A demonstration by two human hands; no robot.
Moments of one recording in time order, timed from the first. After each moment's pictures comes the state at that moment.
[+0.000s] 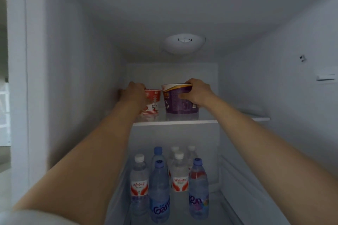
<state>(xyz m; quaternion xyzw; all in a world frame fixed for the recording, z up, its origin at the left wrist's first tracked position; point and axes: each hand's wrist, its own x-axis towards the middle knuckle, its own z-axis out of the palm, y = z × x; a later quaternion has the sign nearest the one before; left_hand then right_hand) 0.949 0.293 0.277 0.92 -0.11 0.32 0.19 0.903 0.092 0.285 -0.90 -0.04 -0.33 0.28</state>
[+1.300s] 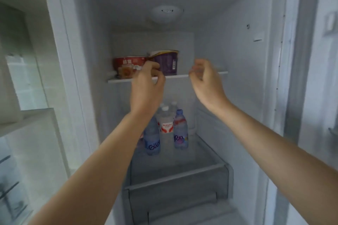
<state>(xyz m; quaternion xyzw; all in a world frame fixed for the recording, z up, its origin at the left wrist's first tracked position) 0.760 0.279 0.184 0.72 -0.27 0.42 0.48 0.725 0.125 0.184 -0.76 -0.04 -0.52 0.39</state>
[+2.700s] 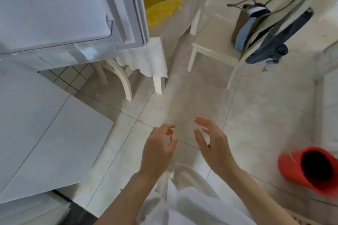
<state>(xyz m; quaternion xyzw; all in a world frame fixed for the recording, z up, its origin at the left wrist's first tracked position) 0.097 0.148 -0.284 0.72 -0.55 -0.28 0.33 -0.067 0.104 -0.271 -0.71 0.53 -0.29 0.37</state>
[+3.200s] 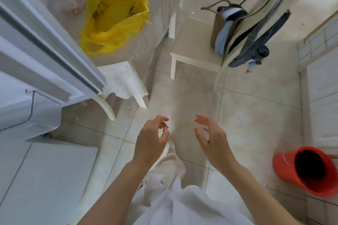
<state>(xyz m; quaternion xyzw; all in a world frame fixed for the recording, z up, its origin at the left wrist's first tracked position) 0.080 -0.055 -0.300 0.70 -0.59 -0.30 0.27 -0.114 -0.063 -0.291 -0.65 0.61 -0.28 0.35</state>
